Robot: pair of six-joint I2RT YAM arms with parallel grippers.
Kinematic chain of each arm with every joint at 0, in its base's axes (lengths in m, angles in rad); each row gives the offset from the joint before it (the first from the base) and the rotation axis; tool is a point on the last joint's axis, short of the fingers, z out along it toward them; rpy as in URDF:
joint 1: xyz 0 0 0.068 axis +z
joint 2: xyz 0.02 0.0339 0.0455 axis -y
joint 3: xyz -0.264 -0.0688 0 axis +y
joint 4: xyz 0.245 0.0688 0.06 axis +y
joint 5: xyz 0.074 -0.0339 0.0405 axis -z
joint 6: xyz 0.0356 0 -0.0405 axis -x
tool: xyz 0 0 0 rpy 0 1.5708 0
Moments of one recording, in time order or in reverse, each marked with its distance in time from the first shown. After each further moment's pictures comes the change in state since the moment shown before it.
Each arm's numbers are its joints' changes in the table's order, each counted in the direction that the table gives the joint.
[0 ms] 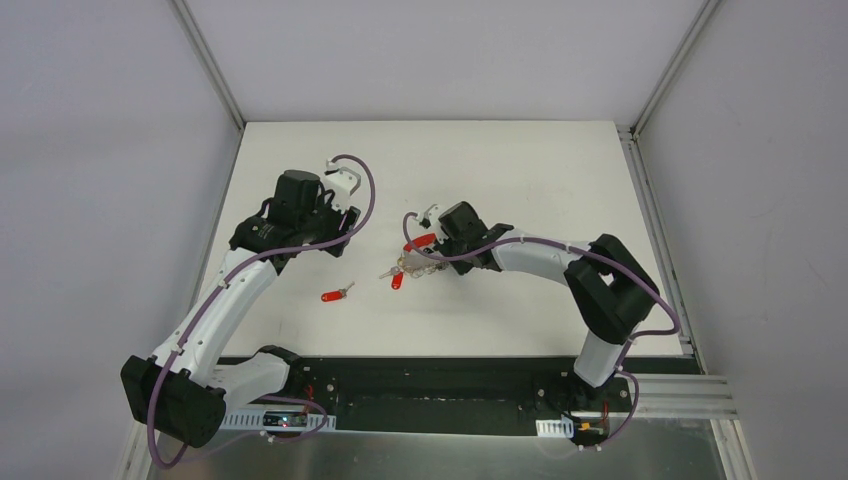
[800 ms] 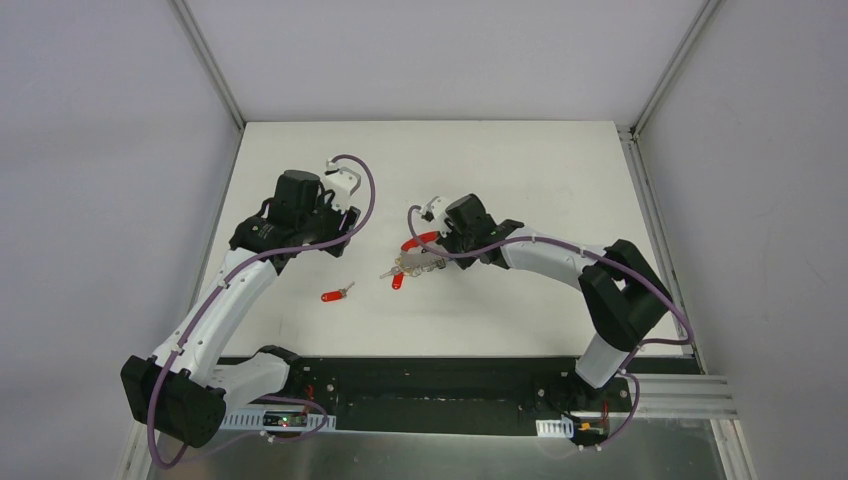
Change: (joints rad) left arm 0.000 0.000 0.000 0.000 0.002 0.000; right arm -0.027 0.065 0.000 -0.007 -0.040 0.044
